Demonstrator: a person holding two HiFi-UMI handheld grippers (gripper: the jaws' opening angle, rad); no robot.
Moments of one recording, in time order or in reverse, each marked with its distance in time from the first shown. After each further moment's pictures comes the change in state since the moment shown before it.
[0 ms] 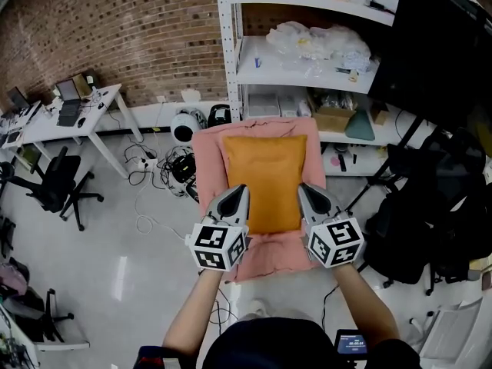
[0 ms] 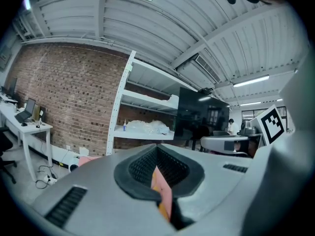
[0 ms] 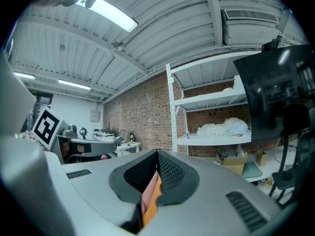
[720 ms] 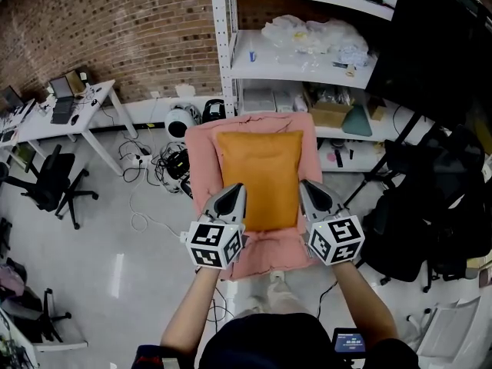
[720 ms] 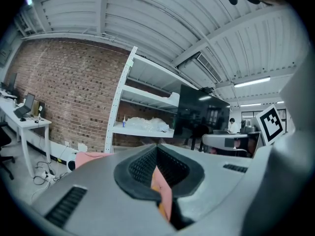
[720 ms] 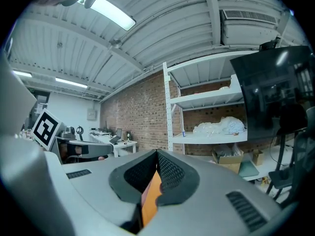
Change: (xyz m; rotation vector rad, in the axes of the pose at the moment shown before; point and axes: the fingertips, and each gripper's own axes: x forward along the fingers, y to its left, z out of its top) left arm 0.014 0.003 -0.018 -0.025 0.022 -0.010; right arm 0.003 -0.021 -0.010 0.001 0.013 -0.033
